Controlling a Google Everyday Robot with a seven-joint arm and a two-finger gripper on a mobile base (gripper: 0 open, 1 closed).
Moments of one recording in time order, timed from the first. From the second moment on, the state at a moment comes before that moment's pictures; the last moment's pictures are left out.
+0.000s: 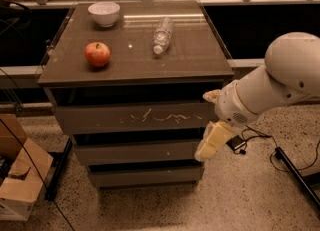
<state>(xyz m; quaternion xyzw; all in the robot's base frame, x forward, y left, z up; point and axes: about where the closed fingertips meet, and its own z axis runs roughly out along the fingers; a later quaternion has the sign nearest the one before) 0.482 -0.119 0.797 -0.58 0.76 0.15 0.25</state>
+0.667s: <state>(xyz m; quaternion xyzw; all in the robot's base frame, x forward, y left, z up) 0.500 -0.113 0.716 -0.59 0.74 0.20 0.26</state>
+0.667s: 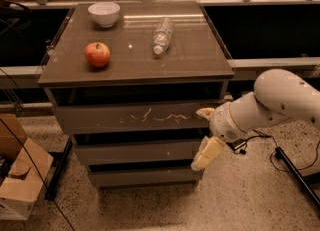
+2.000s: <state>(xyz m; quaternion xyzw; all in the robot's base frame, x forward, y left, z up) 0.542 -0.112 0.605 -0.52 0.73 0.25 0.36</state>
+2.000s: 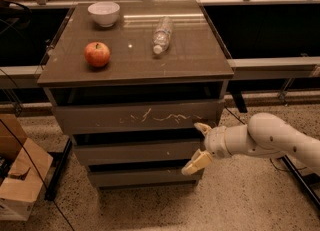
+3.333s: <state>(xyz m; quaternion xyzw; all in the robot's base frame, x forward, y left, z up) 0.590 -0.095 0.528 -0.48 0.73 0.28 0.40</state>
